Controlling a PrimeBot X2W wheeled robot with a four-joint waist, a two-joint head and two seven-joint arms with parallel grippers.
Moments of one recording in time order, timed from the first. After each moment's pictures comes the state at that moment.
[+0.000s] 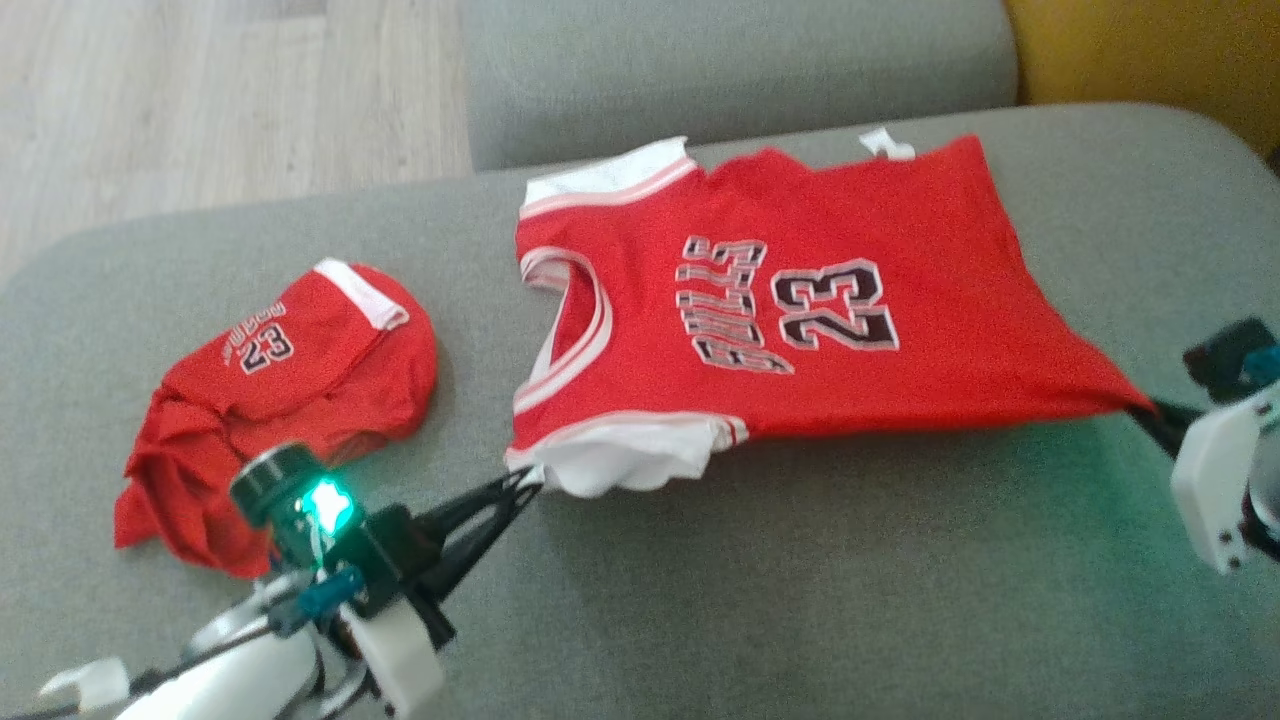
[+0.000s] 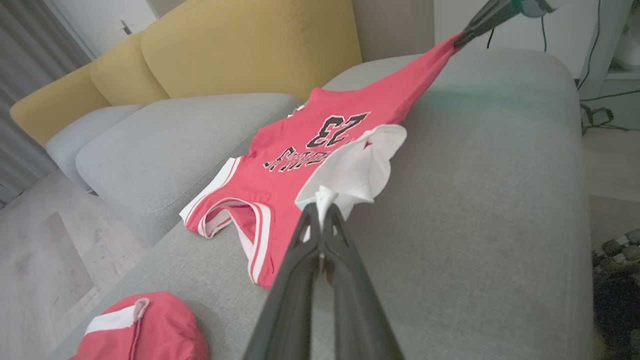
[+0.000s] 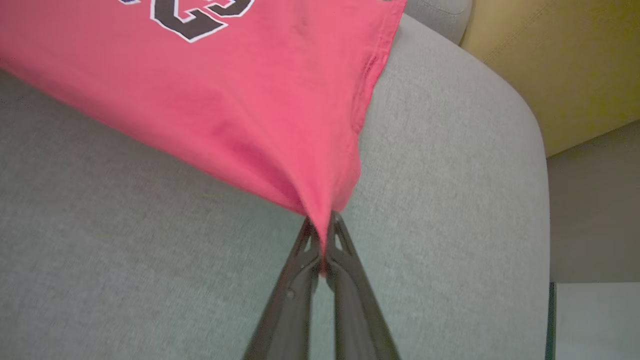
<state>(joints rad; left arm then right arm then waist) -0.42 0.65 -0.94 0.04 -0.39 -0.12 -0.02 -0.59 -0.82 0.98 0.58 0.70 0.13 0.20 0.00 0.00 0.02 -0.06</state>
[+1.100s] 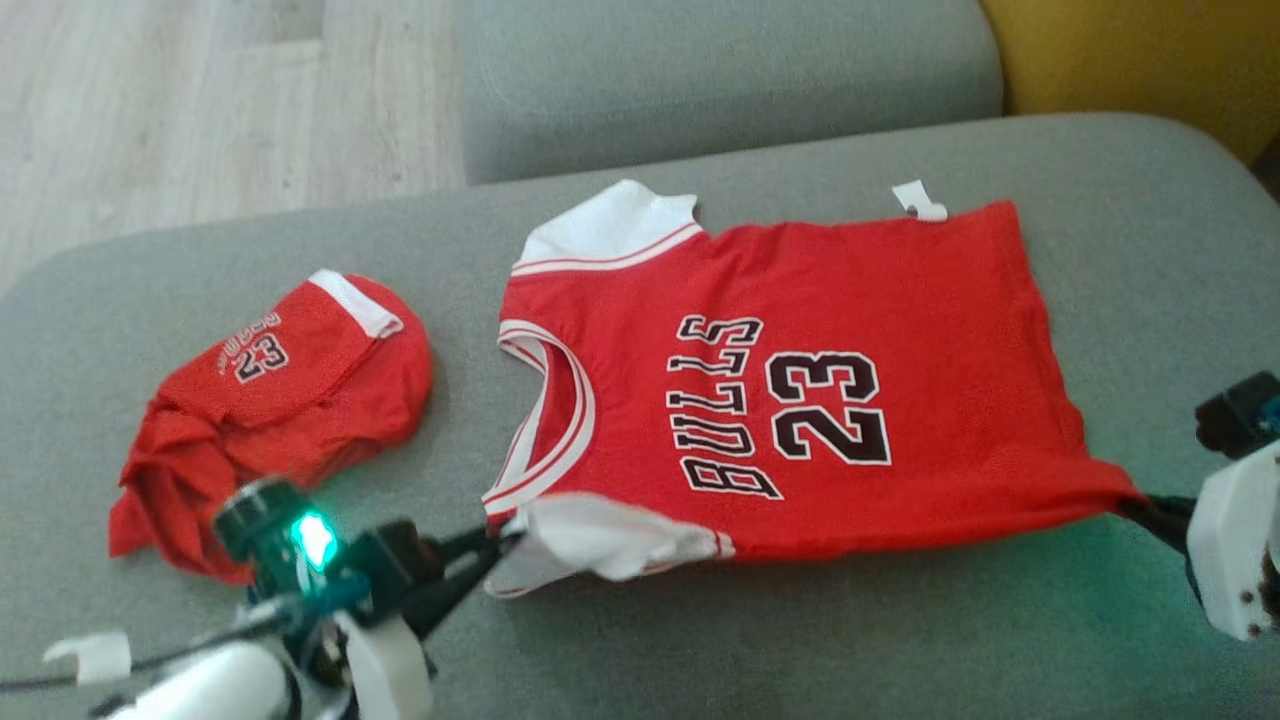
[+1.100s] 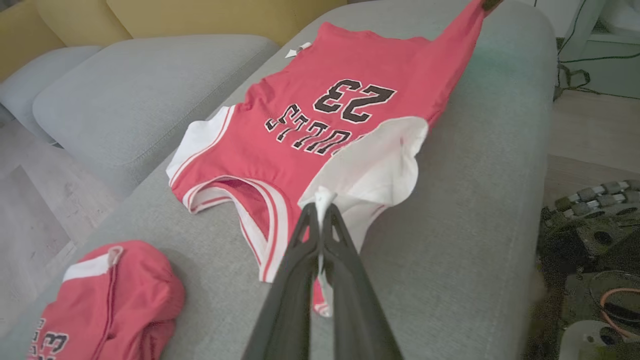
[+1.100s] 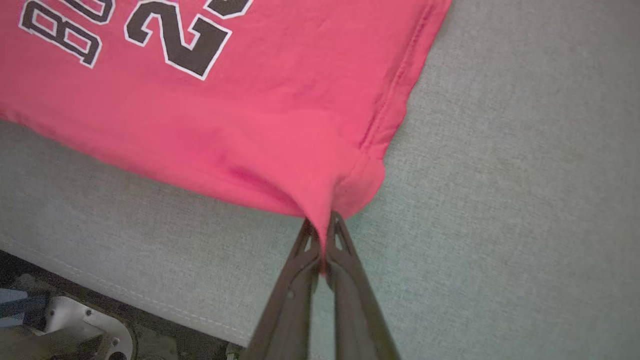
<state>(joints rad) -0.35 0.77 -0.97 -0.15 -0.49 -0.08 0.21 -0.40 -0.97 0.92 0.28 0.97 0.13 0.43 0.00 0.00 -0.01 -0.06</state>
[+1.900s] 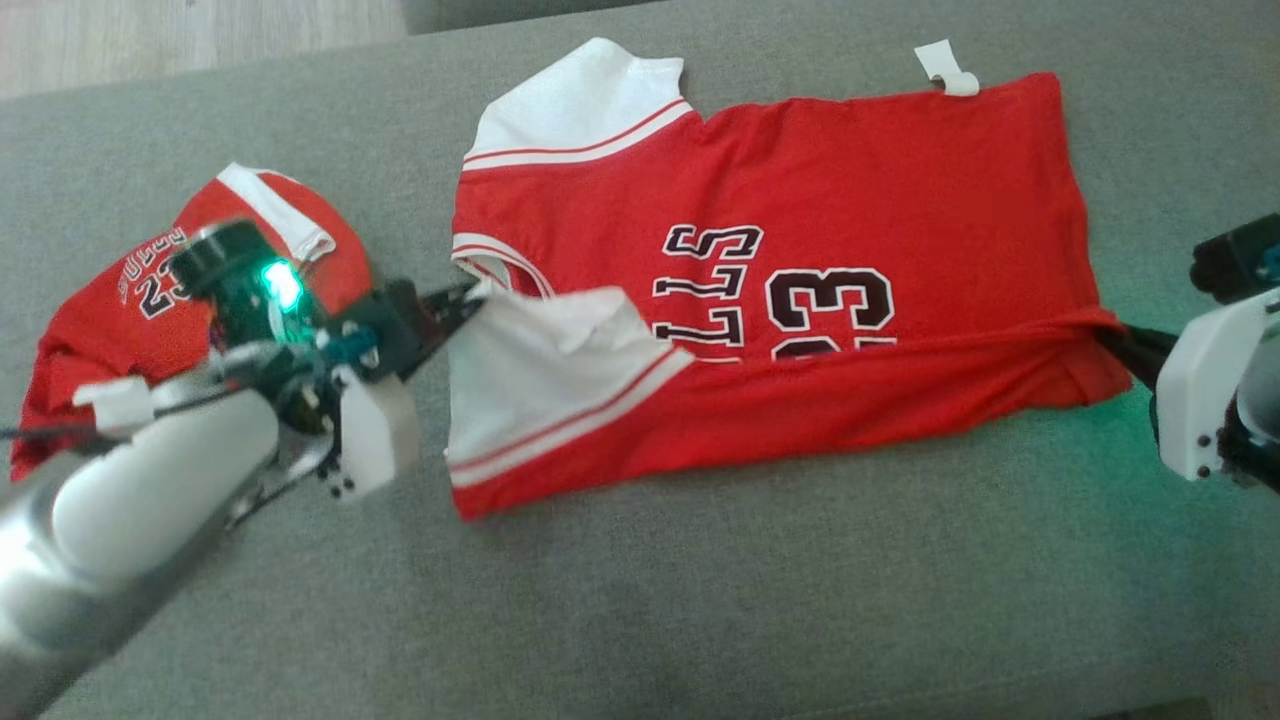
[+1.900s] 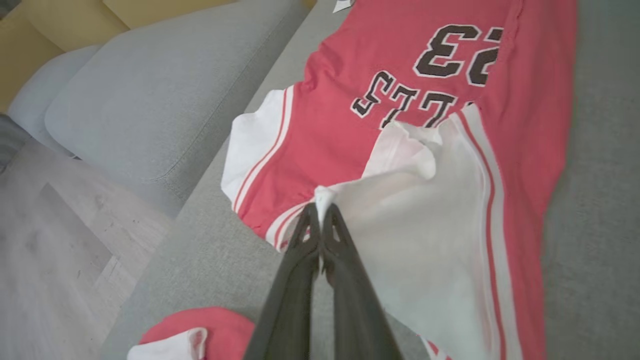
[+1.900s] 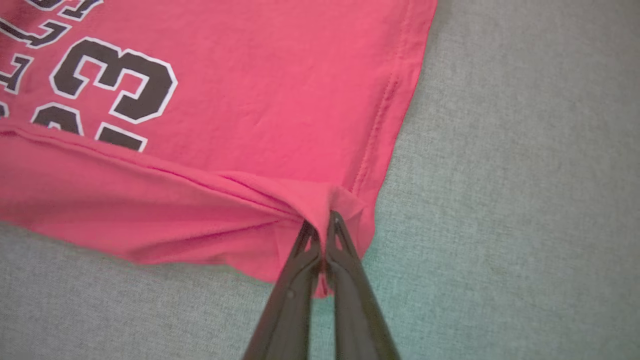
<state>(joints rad) -0.87 0.68 -1.16 0.20 -0.48 -0.13 0.19 -0.60 -0.78 0.79 0.44 0.86 0.13 0.42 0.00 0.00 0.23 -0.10</state>
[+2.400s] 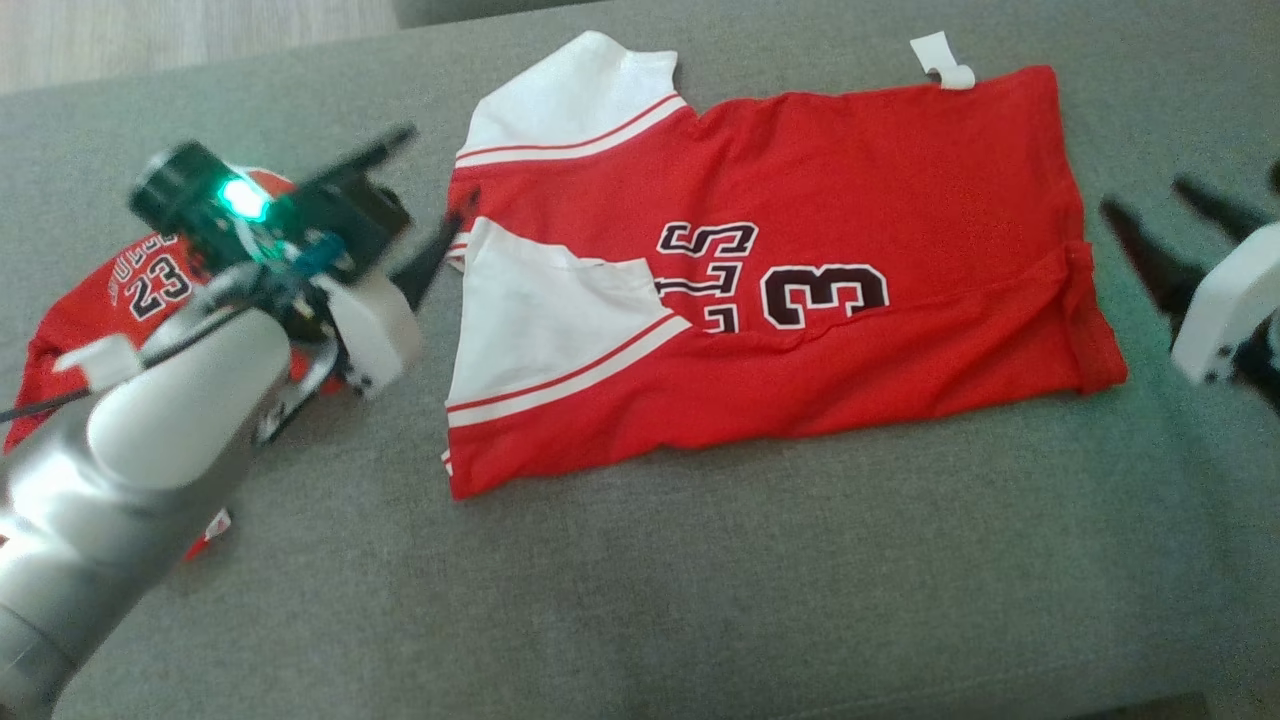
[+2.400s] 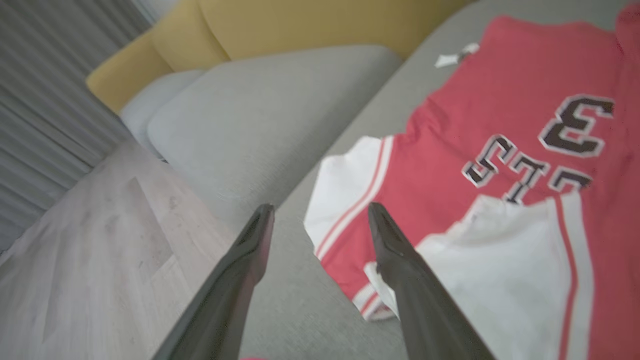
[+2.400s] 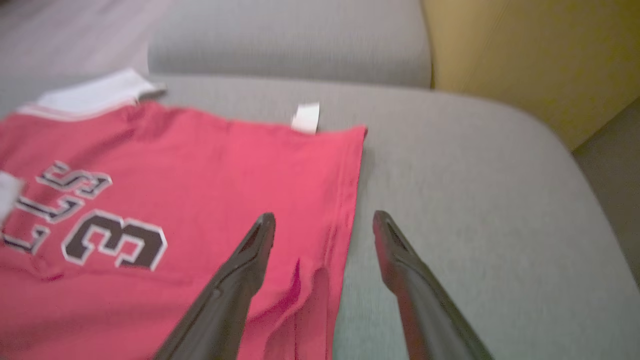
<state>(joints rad) -0.97 0.53 -1.11 0.48 -0.51 0.00 0.01 -0.69 -0.70 0.69 0.57 0.84 0.13 0.15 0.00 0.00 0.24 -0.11</state>
